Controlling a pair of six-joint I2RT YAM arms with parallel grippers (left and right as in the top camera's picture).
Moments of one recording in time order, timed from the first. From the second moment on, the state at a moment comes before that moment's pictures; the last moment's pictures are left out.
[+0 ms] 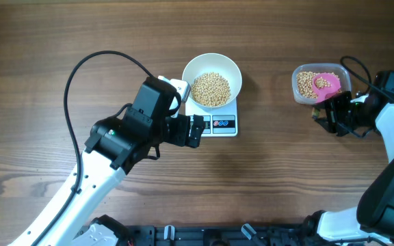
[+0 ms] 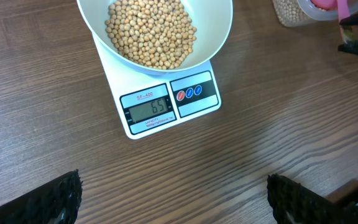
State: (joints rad) left arm -0.56 1.23 1.12 -0.85 0.13 -0.30; right arm -0.41 1.65 1.03 -0.75 -0.55 0.79
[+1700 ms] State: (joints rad) left arm -0.56 1.23 1.12 -0.85 0.13 -0.30; right arm -0.41 1.45 1.00 -0.73 -0.56 0.39
